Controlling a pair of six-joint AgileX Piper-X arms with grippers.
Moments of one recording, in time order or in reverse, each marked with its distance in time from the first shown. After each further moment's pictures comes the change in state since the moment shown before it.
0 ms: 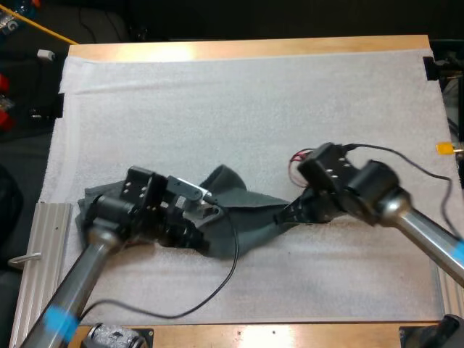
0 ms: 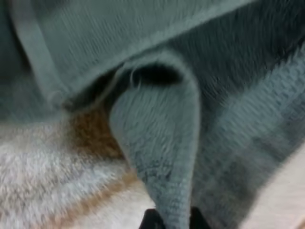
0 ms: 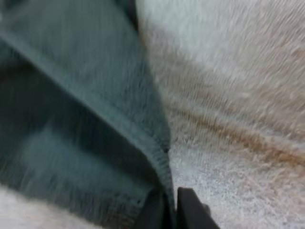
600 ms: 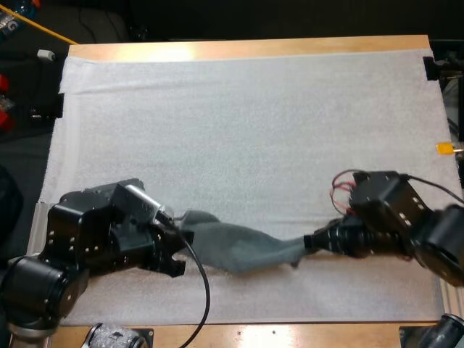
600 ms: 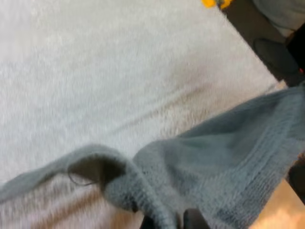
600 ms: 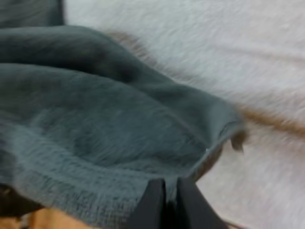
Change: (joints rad) left arm 0.000 -0.349 -0.243 0.214 0.124 -0.150; right arm 0.115 -0.351 0.000 0.152 -0.066 0.309
